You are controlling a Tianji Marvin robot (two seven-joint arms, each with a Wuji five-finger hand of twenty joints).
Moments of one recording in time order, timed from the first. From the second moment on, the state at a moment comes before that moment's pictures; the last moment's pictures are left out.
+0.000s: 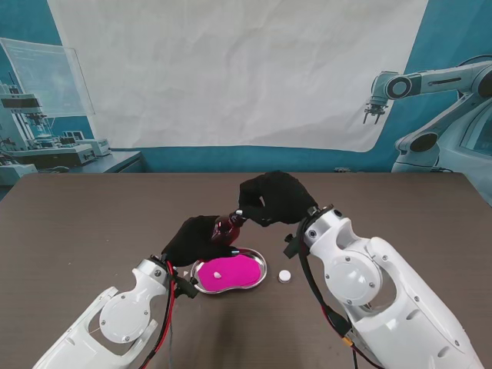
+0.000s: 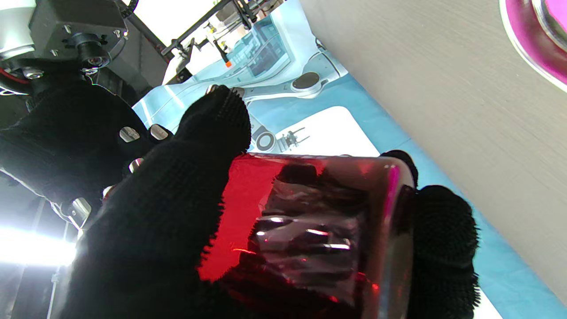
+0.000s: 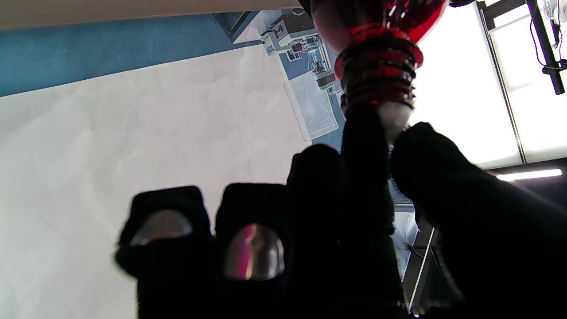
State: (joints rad) left arm 1.57 -1.15 -1.14 -1.64 0.15 -0.33 0.07; right arm -1.37 -1.12 1.08 -1.84 -0.57 -0.13 0.02; left_hand 0.95 -0.77 0.51 -0.08 0.88 0.42 0.73 0.82 1.14 0.41 0.54 1.10 0.96 0.50 0.92 0.83 0.60 0.61 1.40 0.73; right_hand 0.40 -0.73 1.28 -0.36 1.01 -0.14 1.07 0.15 1.24 -0.08 1.00 0.92 1.29 0.00 1.52 0.89 1.02 0.27 1.65 0.83
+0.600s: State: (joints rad) left arm 1.58 -1.15 -1.14 -1.64 0.15 -0.33 0.07; right arm -1.37 -1.12 1.06 -1.82 -0.60 -0.14 -0.06; left_hand 0.95 -0.77 0.51 -0.08 0.88 0.42 0.73 0.82 1.14 0.41 0.54 1.10 0.96 0.50 0.92 0.83 0.60 0.61 1.40 0.73; right_hand 0.45 -0.85 1.29 -0.36 1.02 -0.14 1.12 0.15 1.27 -0.08 0.98 0.88 1.29 0.00 1.51 0.89 1.04 0.27 1.65 0.83
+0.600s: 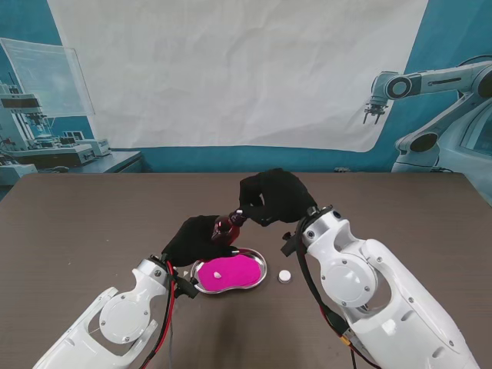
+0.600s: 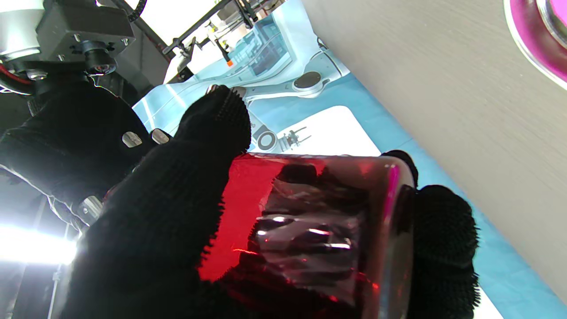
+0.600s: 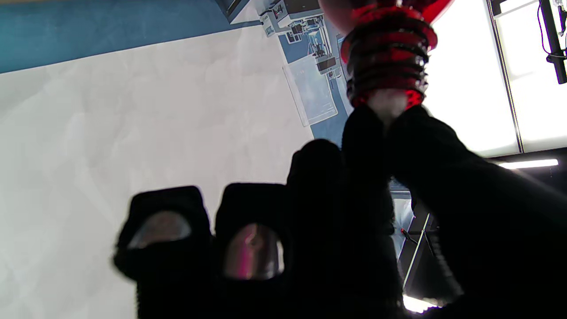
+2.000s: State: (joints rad) left arm 1.57 -1.16 -1.13 -1.65 0.14 -0.34 0.08; right arm -1.39 -1.13 1.08 -1.82 -0.52 -0.11 -0.04; left_hand 0.95 -0.77 0.52 -0.08 0.88 0.41 0.74 0.82 1.14 0.41 0.54 1.10 0.96 0.50 0.92 0.83 0.60 0.61 1.39 0.73; right_hand 0.26 -0.64 1.18 -0.22 1.06 -0.05 0.82 0.33 1.27 -0.04 0.96 0.87 1.29 0.03 1.50 0.89 1.03 0.27 1.65 0.83
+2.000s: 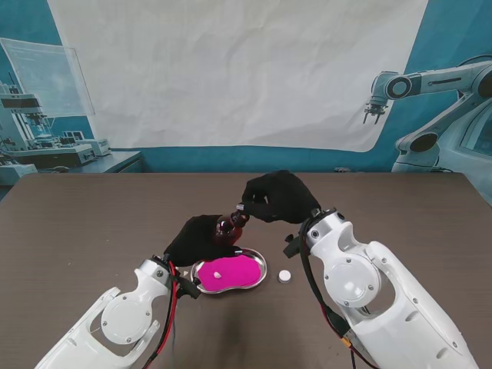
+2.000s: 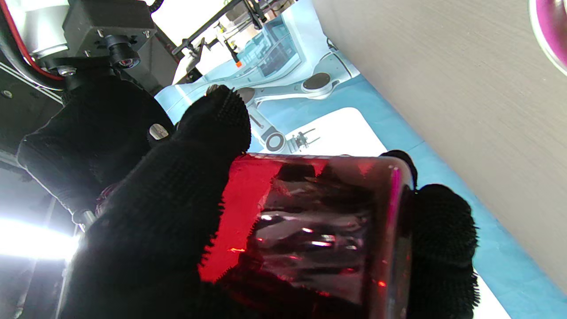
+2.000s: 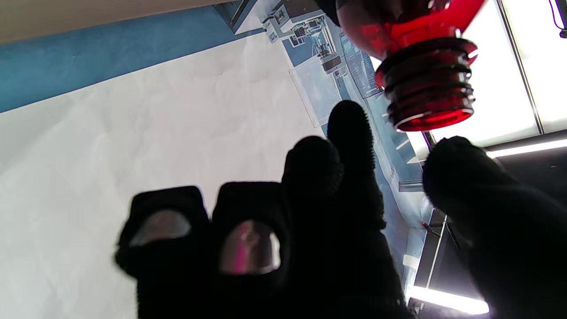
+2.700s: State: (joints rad) left arm 1.61 -1.16 -1.18 -1.68 0.17 -0.35 0.09; right arm -1.33 -1.15 1.03 -1.73 -0.64 0.04 -0.19; left_hand 0.95 -0.77 0.52 -0.08 0.88 0.41 0.74 0.82 1.14 0.41 0.54 1.10 0.96 0.50 0.92 0.83 0.60 0.61 1.39 0.73; right_hand 0.34 -0.74 1.24 -0.21 0.80 -0.01 0.75 0.33 1.16 -0.03 0.97 0.86 1.29 0.02 1.48 0.88 1.02 0.27 1.65 0.83
